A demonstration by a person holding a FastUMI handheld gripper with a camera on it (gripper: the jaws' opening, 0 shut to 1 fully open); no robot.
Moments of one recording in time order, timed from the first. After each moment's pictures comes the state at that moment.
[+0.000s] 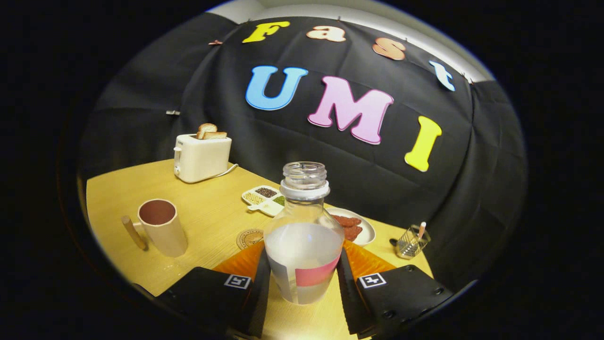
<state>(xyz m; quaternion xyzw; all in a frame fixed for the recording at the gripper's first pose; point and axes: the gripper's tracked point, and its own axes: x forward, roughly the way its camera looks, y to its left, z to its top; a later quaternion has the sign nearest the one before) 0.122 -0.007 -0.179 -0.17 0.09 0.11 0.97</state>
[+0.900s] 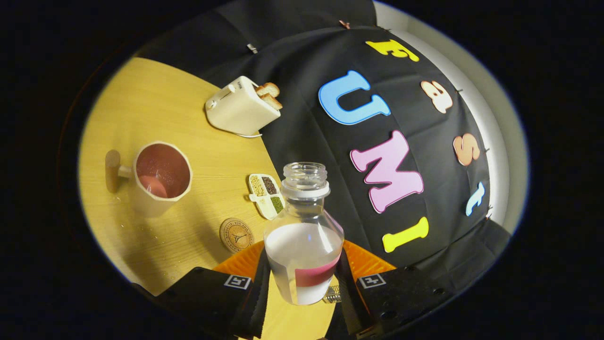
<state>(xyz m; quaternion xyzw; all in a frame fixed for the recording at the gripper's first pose) 0.128 0.069 -0.170 -0.51 0.05 0.11 0.85</state>
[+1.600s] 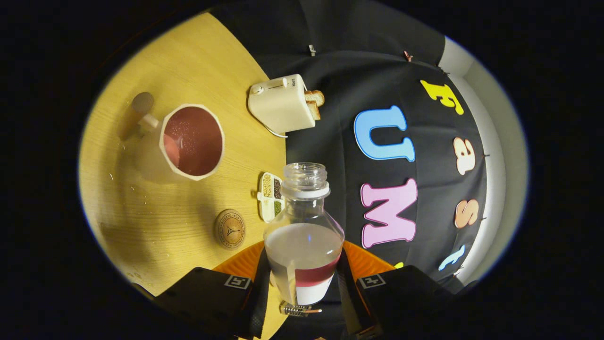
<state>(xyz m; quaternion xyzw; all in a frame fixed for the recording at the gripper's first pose) 0.134 0.096 -0.177 -0.66 -0.01 0.16 0.74</state>
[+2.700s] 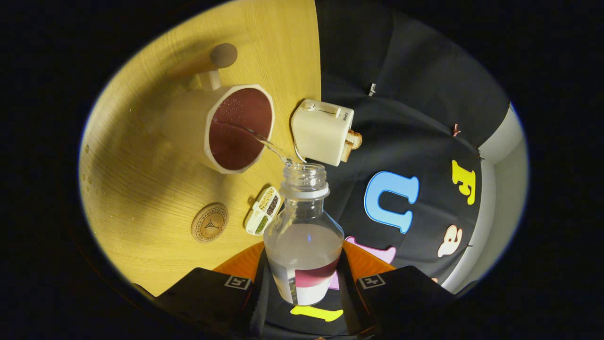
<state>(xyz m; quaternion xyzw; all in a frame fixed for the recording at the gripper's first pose) 0.145 0.135 -0.182 -0.79 -0.10 0.21 0.56</state>
